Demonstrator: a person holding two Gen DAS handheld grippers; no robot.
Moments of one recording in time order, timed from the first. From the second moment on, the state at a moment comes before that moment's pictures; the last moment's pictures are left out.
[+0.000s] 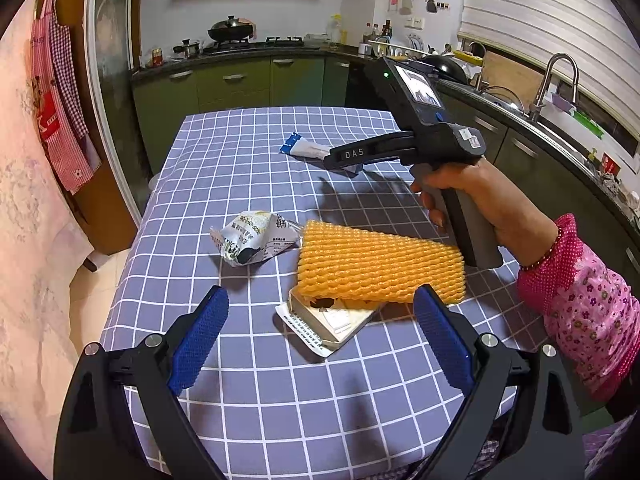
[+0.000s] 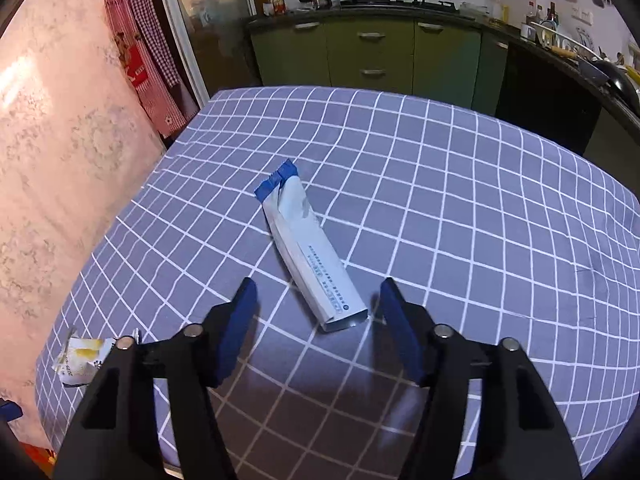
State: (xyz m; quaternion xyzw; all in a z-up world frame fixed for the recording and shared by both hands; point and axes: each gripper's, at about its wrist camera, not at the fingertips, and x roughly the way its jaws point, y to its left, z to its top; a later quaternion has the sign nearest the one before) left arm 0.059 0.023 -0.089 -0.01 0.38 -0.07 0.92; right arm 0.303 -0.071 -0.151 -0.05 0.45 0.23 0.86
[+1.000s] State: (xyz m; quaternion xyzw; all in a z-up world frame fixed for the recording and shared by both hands) left arm 0.063 -0.002 -0.089 0.01 0.38 -0.10 0.92; right arm 0.209 -0.150 -0.097 0.01 0.39 0.25 0.88
